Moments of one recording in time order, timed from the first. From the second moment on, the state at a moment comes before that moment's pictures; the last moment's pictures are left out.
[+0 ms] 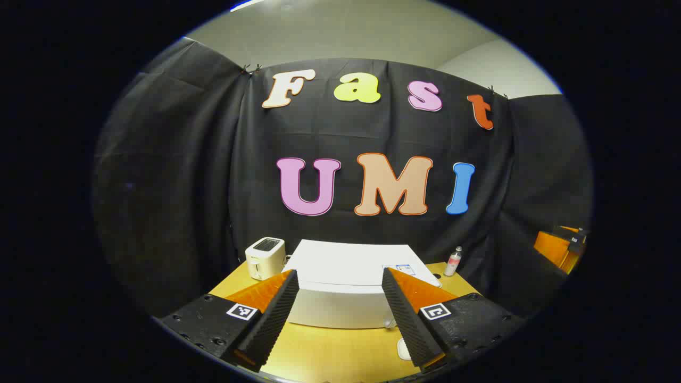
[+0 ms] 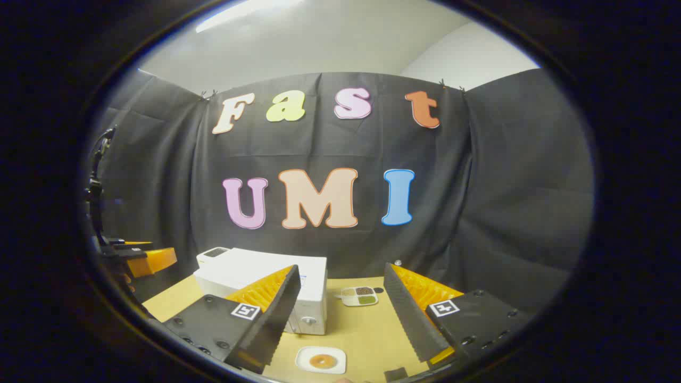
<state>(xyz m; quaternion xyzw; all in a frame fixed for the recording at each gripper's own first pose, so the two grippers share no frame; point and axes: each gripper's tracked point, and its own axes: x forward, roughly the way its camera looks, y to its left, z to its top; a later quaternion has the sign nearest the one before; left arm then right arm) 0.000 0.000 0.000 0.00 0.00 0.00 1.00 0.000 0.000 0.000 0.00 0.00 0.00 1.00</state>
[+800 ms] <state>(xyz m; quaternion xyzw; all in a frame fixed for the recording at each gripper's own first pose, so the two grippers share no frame) 0.002 -0.001 -0.002 0.02 -0.01 -0.09 1.00 -0.058 0.019 0.010 0.01 -0.01 -0.09 1.00</state>
